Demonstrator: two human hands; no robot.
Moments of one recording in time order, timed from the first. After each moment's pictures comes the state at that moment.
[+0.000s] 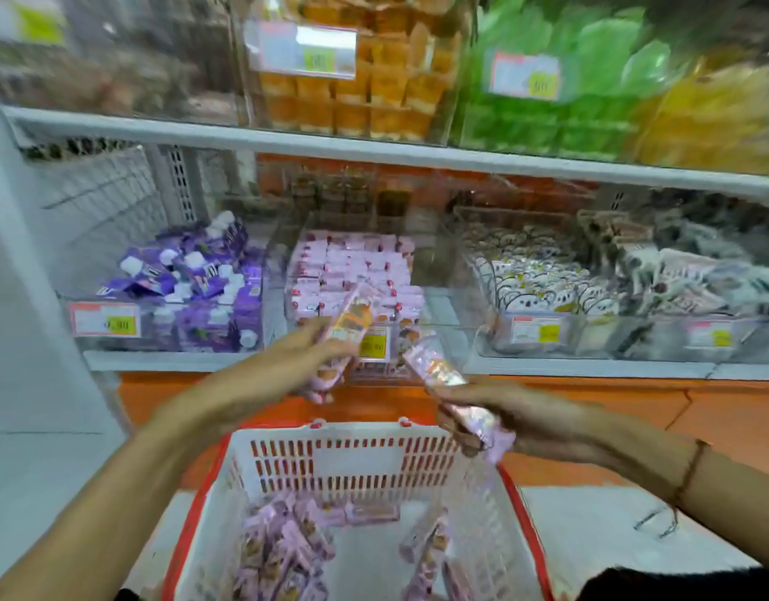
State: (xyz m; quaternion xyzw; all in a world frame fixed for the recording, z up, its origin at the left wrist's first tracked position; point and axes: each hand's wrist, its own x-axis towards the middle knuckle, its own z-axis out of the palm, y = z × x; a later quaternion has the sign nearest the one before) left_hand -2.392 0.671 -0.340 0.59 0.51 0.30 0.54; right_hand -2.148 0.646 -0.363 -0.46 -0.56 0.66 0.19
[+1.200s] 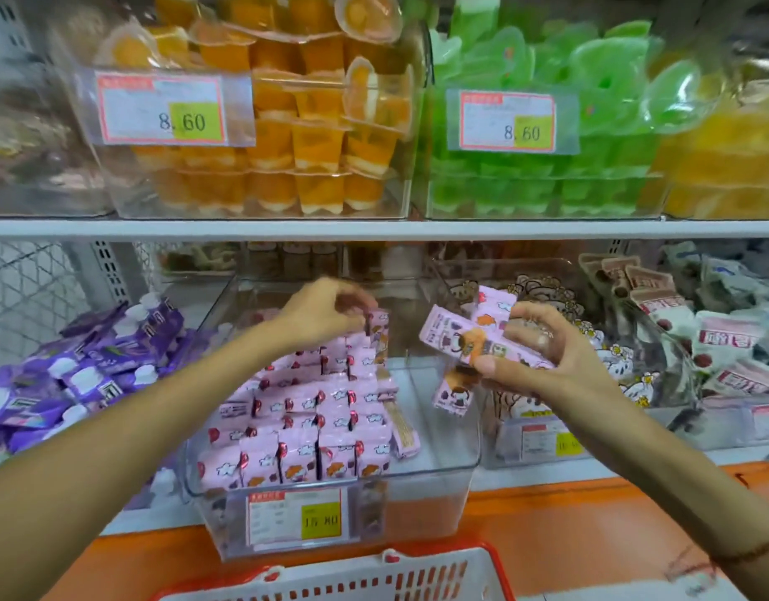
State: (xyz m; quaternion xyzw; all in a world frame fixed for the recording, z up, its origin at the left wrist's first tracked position) left_hand -2.318 0.888 -0.293 0.81 0.45 0.27 0.25; right_hand -2.084 0.746 -0.299 -0.47 -0.56 0.41 0.55
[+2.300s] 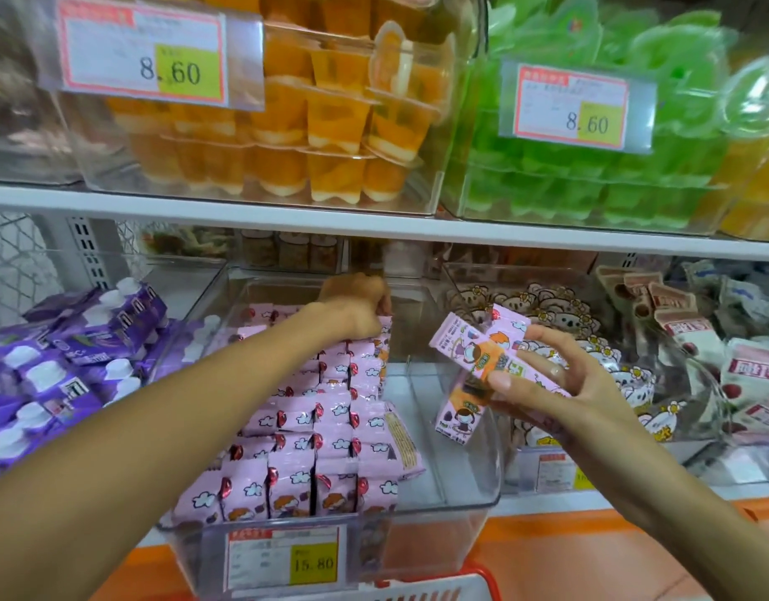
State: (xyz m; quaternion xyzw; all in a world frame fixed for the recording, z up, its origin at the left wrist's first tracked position) left_hand -2.278 0.953 -0.316 0.85 0.51 0.12 0.04; right_hand -2.093 0.760 -0.310 -0.51 -0.49 0.45 0.56
